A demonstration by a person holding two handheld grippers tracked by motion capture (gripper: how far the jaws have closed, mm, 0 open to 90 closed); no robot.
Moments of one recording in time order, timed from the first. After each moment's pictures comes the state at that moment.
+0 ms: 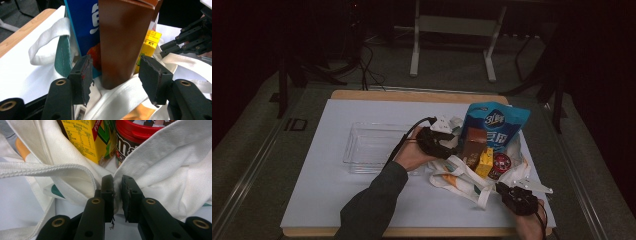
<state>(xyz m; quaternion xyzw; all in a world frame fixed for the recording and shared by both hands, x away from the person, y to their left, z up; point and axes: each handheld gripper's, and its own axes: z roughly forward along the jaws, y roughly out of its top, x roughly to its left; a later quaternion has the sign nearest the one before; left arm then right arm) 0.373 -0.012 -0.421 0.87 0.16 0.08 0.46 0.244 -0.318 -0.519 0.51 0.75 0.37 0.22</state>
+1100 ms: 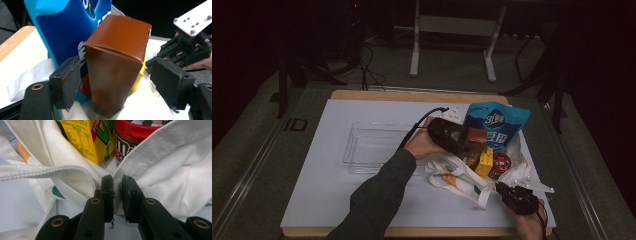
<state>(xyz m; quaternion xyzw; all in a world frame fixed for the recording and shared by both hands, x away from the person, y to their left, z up) 0.396 -0.041 -0.405 0.87 0.10 0.04 0.48 0.246 -0.320 -0.520 0.51 0.74 0.38 0.20</state>
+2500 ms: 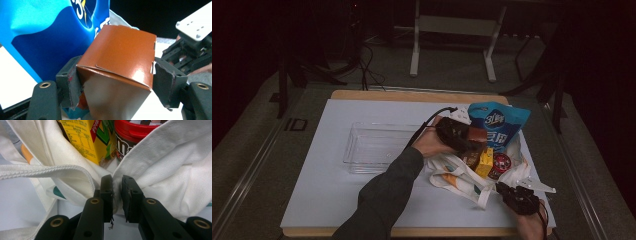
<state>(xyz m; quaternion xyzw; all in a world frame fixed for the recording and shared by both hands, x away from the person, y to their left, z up) 0.404 -0.059 -0.408 0.86 0.09 0.03 0.49 0.246 -0.324 -0.522 0.51 0.74 0.40 0.19</state>
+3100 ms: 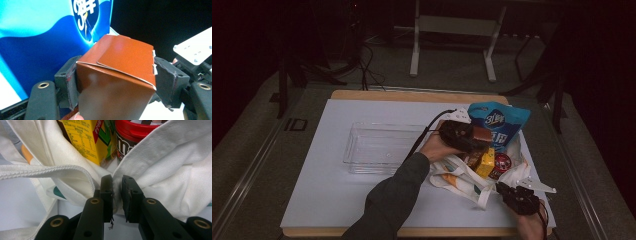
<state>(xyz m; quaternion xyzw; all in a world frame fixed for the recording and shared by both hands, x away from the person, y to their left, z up) 0.402 -0.069 -0.422 0.82 0.12 0.01 0.55 0.246 -0.325 -0.522 0.51 0.74 0.40 0.19</state>
